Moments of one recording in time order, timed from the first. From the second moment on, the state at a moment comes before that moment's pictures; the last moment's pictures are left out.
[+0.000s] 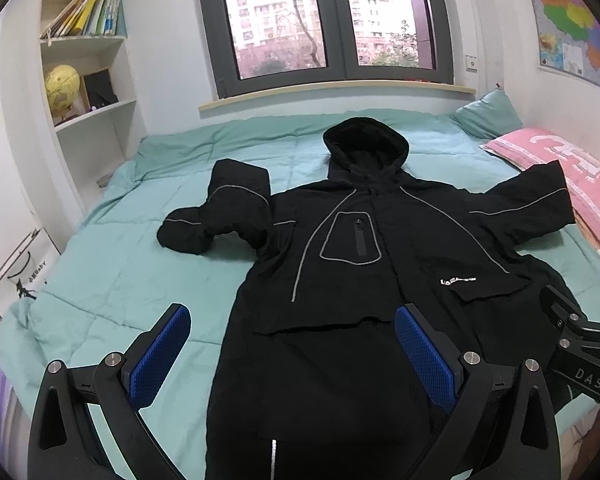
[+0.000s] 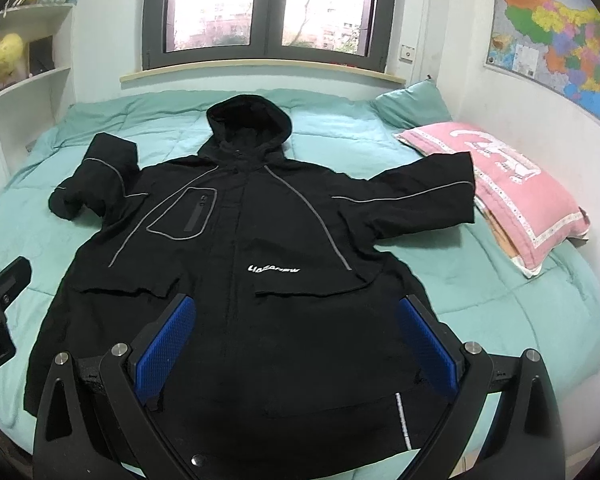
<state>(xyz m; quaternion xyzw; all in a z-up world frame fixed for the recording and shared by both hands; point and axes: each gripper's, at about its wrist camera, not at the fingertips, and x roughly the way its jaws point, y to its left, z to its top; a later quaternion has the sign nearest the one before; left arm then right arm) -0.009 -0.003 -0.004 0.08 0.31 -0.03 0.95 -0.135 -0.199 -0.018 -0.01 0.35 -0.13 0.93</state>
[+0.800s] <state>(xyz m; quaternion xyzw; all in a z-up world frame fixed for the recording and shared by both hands) 0.000 0.008 -0.011 0.03 0.34 -0.08 0.94 -0.131 -0.193 -0.023 -0.01 0.36 -0.12 0.93</state>
